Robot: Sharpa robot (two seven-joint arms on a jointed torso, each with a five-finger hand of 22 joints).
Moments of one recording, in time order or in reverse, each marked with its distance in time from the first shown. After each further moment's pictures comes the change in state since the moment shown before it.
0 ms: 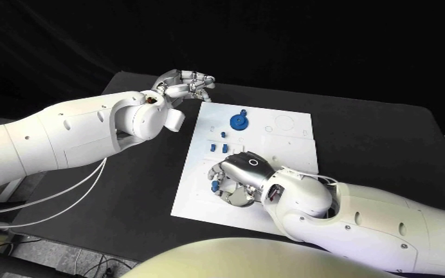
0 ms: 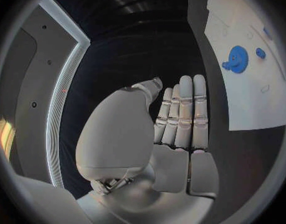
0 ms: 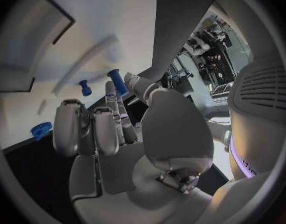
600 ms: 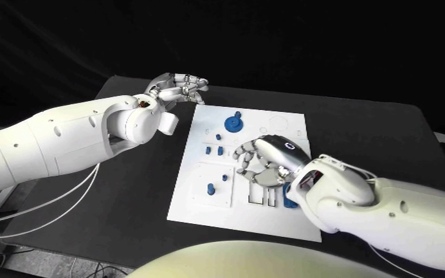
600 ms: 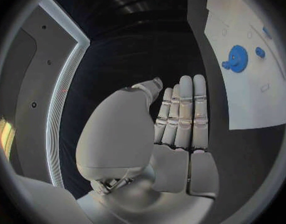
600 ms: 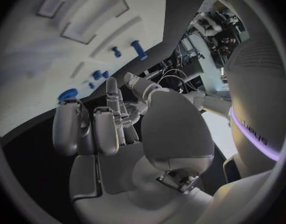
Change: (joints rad) left arm 0.000 -0.003 0.000 -0.001 0.000 0.001 -0.003; left_hand 0.004 0.004 0.000 0.000 0.000 0.000 0.000 0.000 0.000 -0.004 0.004 0.000 -0.001 0.000 0.000 0.000 0.001 0.000 0.000 0.000 0.000 -0.001; right arm 0.066 -0.228 0.017 0.093 0.189 -0.164 0.048; right_hand 0.002 0.007 -0.031 0.031 0.028 0.059 -0.001 0.016 0.010 0.115 -0.018 0.098 0.055 -0.002 -0.003 0.005 0.007 0.000 0.003 -0.003 0.011 0.001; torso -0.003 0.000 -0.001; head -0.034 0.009
